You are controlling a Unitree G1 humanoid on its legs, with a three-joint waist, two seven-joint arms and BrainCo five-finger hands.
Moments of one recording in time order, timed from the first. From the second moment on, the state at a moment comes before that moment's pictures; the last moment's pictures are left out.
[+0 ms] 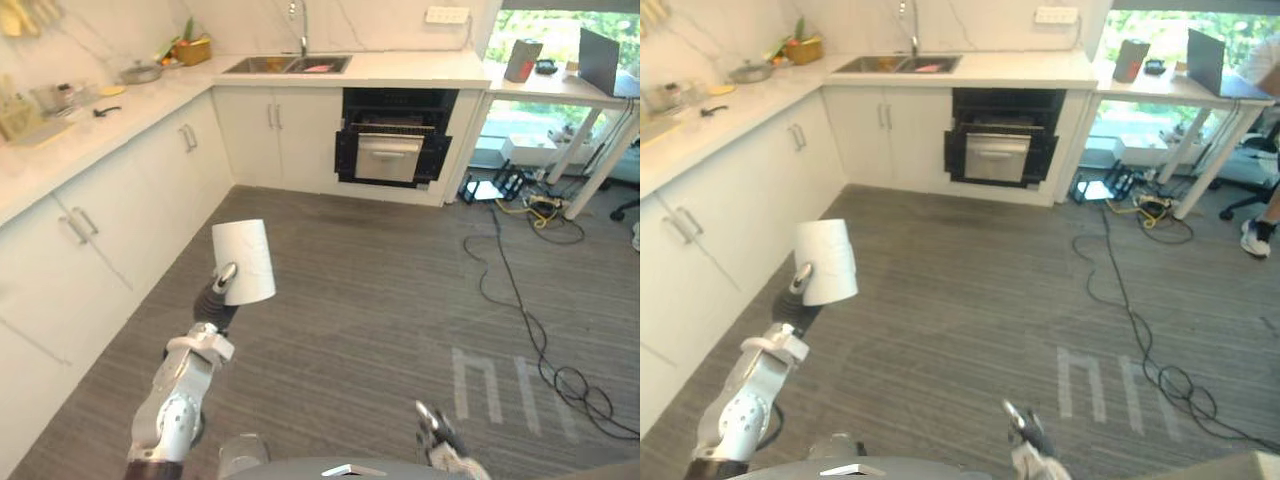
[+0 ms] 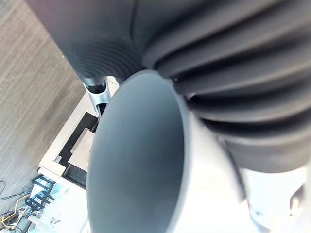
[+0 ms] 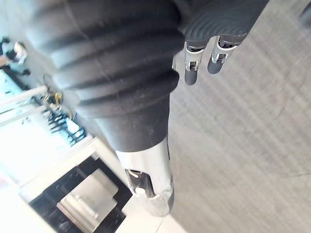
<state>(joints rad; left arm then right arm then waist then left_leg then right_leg) 0.19 0.10 -0.01 -0.24 -0.70 0.15 -0.14 0.11 -0.14 -0.17 0.85 0.72 -0.13 0.20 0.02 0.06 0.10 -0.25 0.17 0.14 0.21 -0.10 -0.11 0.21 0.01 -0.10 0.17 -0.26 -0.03</state>
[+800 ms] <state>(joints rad) 0.24 0.08 0.04 -0.28 -0.59 0.06 -0.09 0.30 -0.11 0.01 0.25 0.52 -0.12 0.12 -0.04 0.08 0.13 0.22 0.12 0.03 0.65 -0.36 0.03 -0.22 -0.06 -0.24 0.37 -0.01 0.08</state>
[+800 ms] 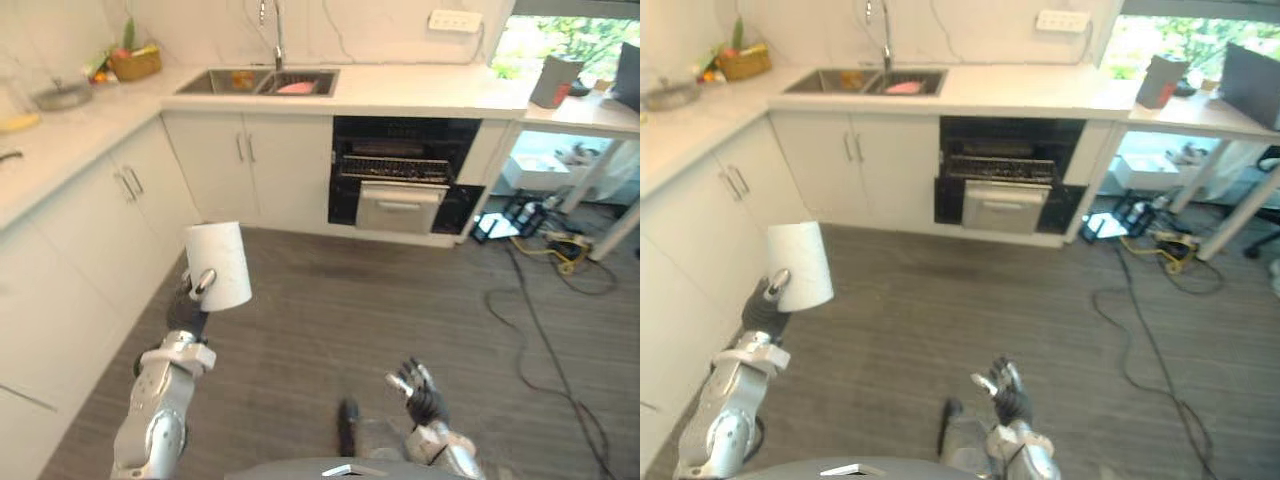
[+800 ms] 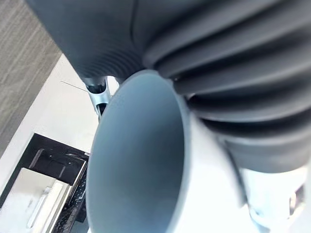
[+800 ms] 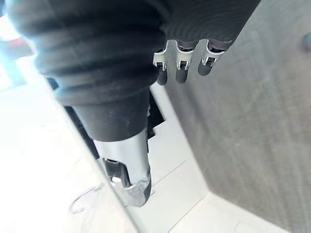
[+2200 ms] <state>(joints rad) 0.21 0.04 -0.07 -0.30 -0.39 -0.08 -0.03 0.28 -0.09 -0.08 -0.16 0.47 -0.29 0.02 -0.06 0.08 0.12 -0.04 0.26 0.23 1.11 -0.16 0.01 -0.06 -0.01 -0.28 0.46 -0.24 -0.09</state>
